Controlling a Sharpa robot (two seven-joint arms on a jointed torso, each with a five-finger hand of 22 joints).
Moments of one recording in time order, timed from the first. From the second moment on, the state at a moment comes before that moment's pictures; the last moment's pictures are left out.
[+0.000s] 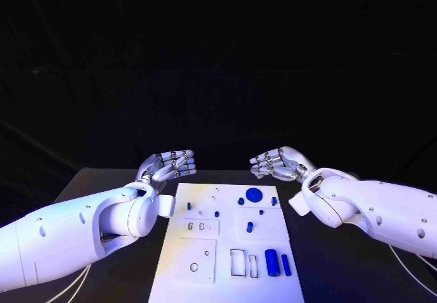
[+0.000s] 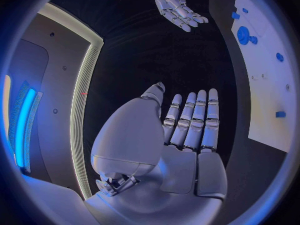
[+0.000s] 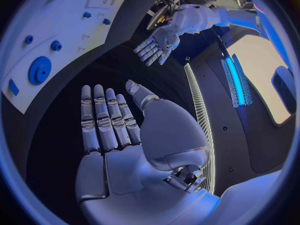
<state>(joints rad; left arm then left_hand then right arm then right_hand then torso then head) 1.14 -0.86 -0.02 1.59 0.04 -0.53 0.43 1.42 -0.01 0.11 0.22 0.26 0.85 0.21 0.15 0.08 0.89 0.20 0.17 0.07 0.89 0.17 0.17 0.08 0.17 0.77 0.29 0.26 0.12 1.26 -0.79 -0.14 1.45 -0.67 -0.41 0.18 1.27 0.04 0.24 -0.18 0.24 0.91 0.23 0.12 0.07 0.99 0.18 0.13 0.06 1.02 0.15 0.15 0.07 0.18 0.77 0.27 0.34 0.16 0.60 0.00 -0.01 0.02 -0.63</state>
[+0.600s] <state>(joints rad) 1.19 -0.96 -0.01 1.70 0.03 -0.45 0.43 1.47 -0.03 0.16 0.21 0.26 0.98 0.20 0.16 0.07 1.06 0.15 0.14 0.06 1.07 0.11 0.19 0.09 0.17 0.90 0.25 0.31 0.12 1.31 -0.77 -0.13 1.48 -1.26 -0.32 -0.07 1.25 -0.04 0.24 -0.19 0.24 1.03 0.16 0.13 0.07 1.22 0.09 0.13 0.10 1.46 0.01 0.34 0.22 0.18 1.08 0.12 0.60 0.29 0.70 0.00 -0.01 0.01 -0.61</state>
